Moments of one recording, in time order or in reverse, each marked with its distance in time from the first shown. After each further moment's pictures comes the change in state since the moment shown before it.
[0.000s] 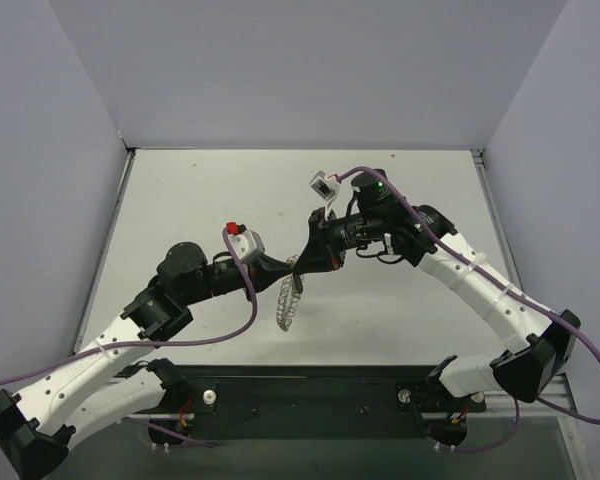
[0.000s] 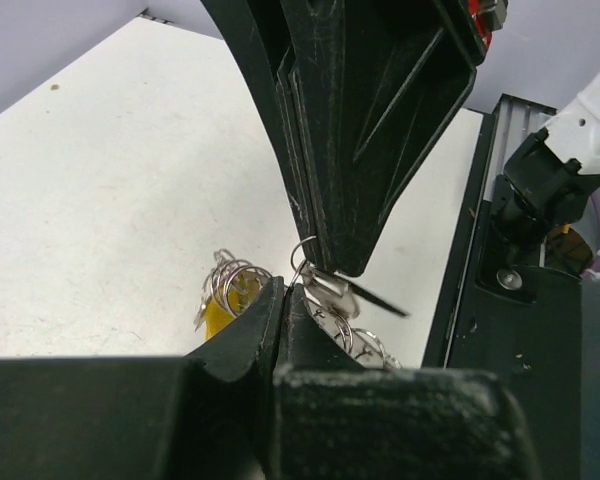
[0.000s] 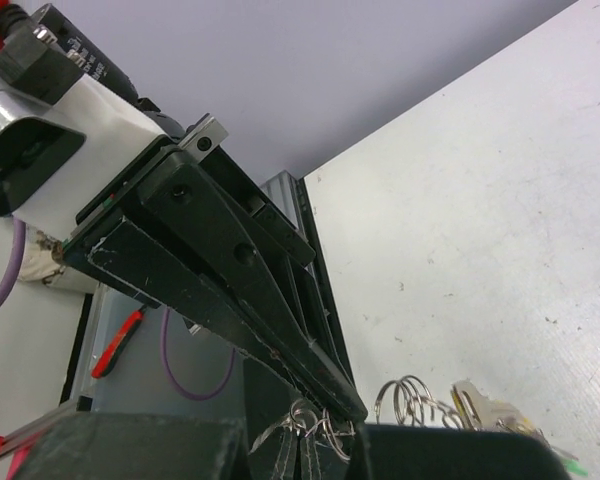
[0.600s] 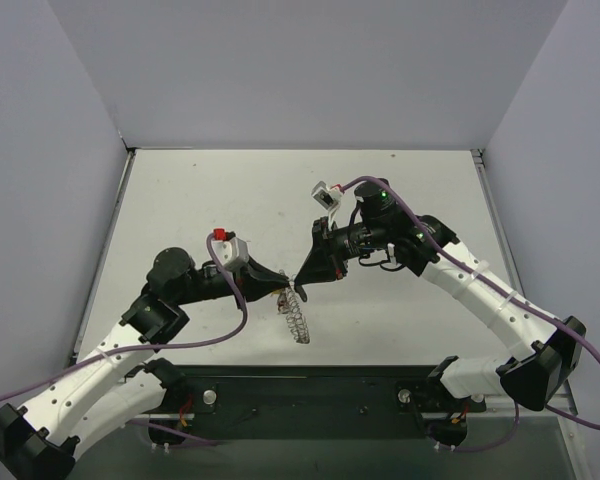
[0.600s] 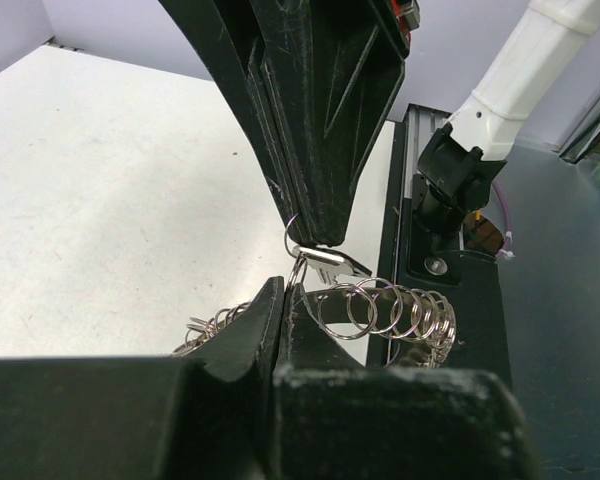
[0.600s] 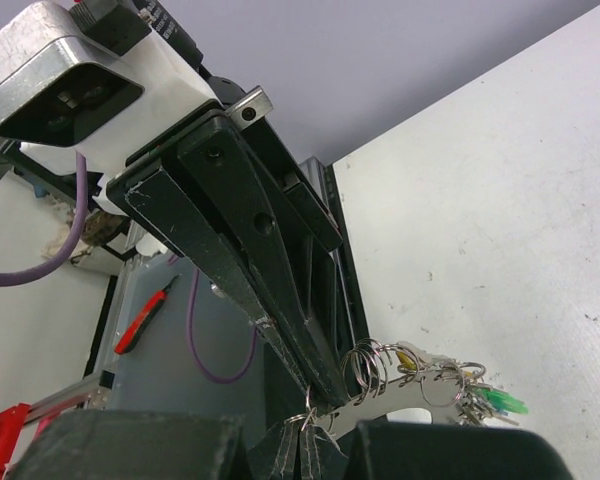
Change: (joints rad) left arm 0.104 -0.042 -0.095 0.147 0.269 -0.092; right arm 0.005 -0.045 -0.082 0.063 -0.064 0.000
